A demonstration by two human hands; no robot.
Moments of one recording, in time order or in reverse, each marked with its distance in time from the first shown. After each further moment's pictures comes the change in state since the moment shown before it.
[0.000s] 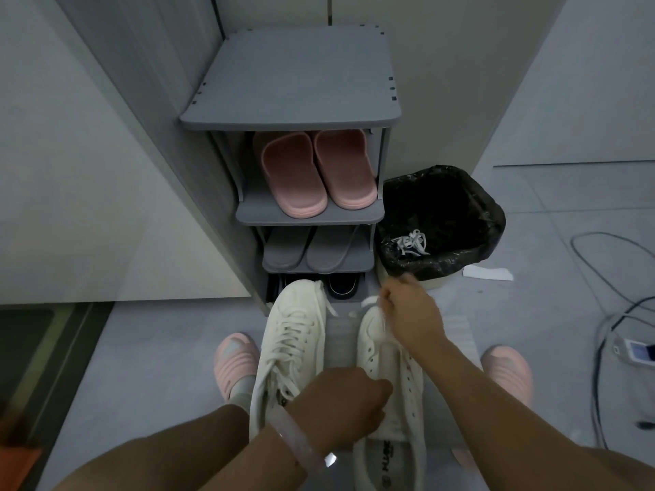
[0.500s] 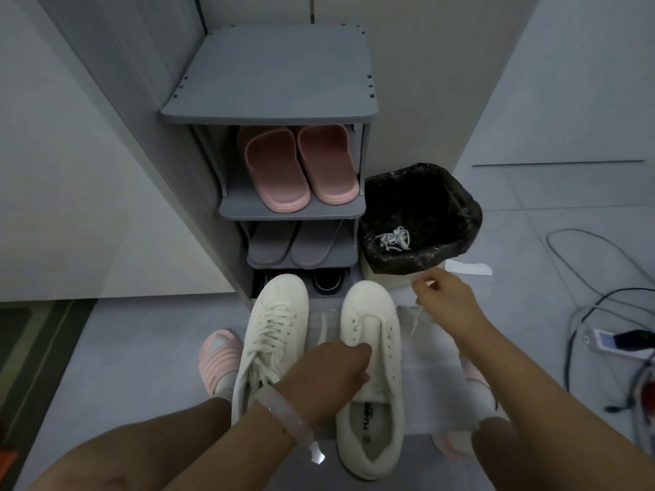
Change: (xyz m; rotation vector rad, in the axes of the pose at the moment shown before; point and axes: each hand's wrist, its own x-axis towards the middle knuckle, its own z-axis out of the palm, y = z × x) left_hand 0.011 -0.003 -0.001 -0.178 0.139 -0.108; right_hand -0.017 0.036 -0.056 0.452 -0.032 0.350
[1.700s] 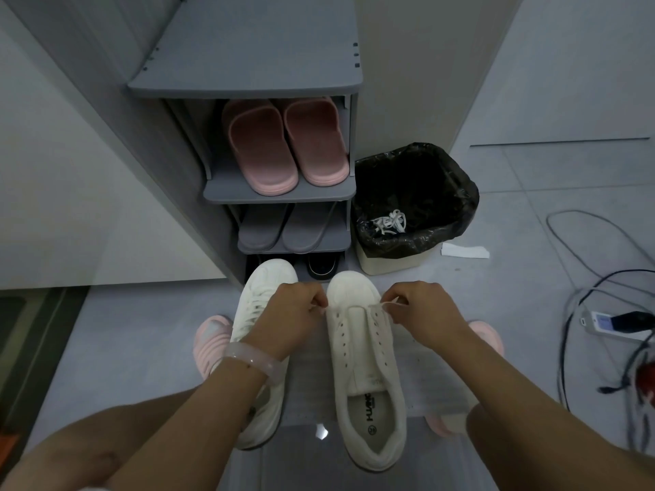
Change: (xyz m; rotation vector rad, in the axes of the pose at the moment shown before) left_hand 0.020 -0.036 -0.018 -0.345 0.357 -0.252; right_hand -0.010 0.019 0.013 -0.415 -0.196 -0.236
